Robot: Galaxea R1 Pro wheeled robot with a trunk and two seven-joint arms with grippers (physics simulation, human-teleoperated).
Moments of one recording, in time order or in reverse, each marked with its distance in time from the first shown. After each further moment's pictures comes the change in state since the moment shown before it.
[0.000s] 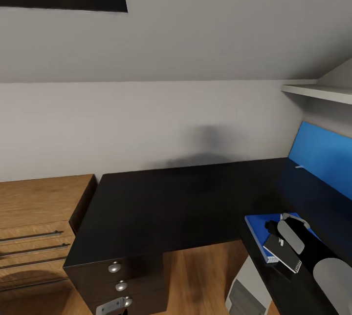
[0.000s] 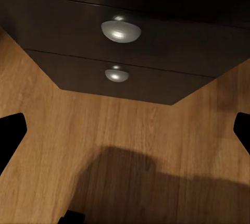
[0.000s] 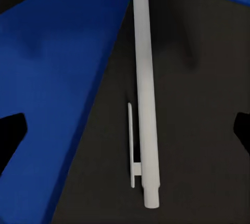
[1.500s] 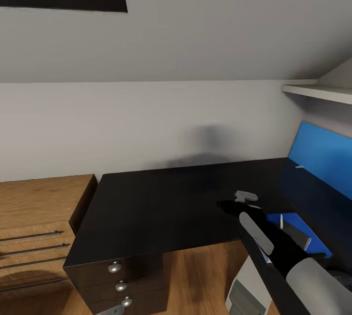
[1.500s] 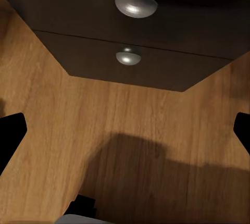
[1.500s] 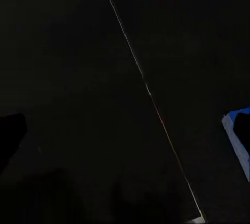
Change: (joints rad) left arm 0.000 0.003 0.004 0.057 0.003 -0.004 0.004; right arm 0.037 0.116 0.238 -0.415 -0.004 -0.005 0.002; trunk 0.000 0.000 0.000
